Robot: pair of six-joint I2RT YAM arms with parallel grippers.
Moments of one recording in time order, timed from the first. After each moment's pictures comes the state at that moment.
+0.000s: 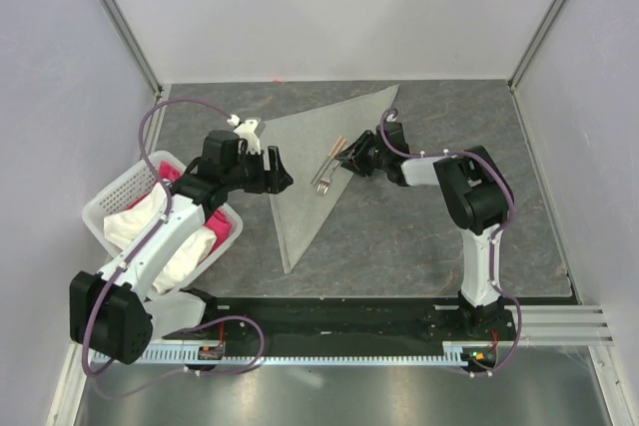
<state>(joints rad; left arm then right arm) -0.34 1.17 0.90 -0.36 0.27 -0.29 0.40 2.10 1.16 0.36 -0.29 1.11</state>
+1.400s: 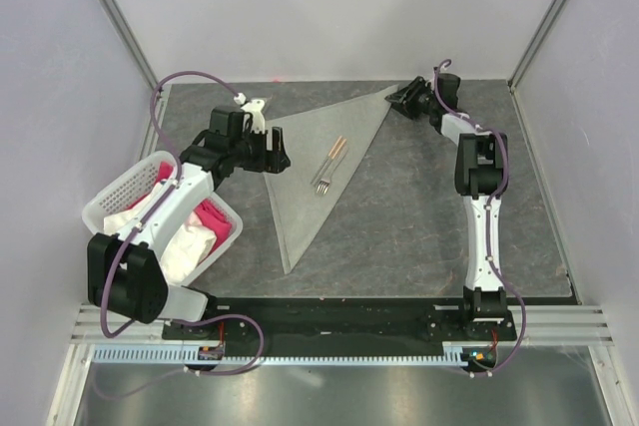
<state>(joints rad) -0.31 1.39 1.12 -0.43 0.23 -0.17 0.00 2.65 2.06 0.14 -0.54 0.86</state>
